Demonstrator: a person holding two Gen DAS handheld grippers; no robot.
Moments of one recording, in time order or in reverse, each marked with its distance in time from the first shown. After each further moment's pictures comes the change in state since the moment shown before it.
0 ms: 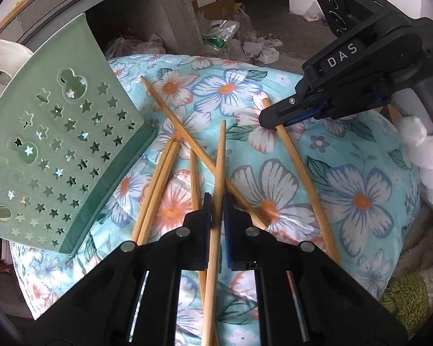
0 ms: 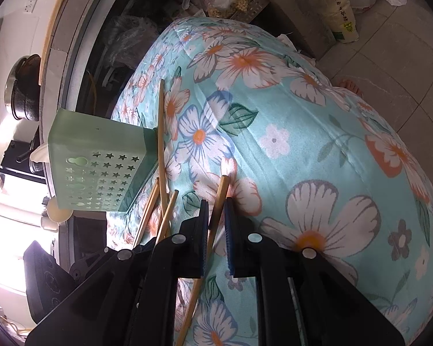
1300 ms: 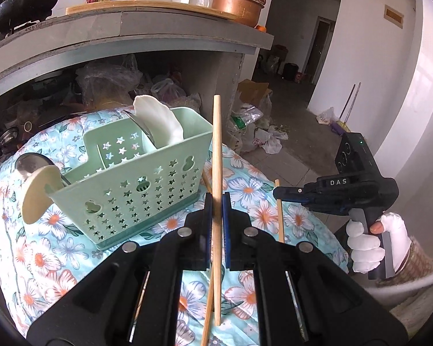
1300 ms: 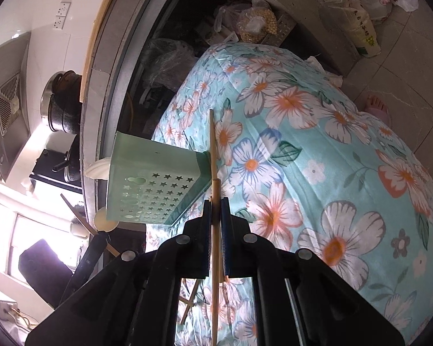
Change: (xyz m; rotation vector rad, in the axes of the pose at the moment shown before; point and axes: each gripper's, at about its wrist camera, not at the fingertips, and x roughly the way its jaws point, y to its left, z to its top) left arm -0.121 0.085 -0.003 -0.417 -0.340 -0.121; right arm -0.039 0.026 0.008 -0.028 -0.087 0.179
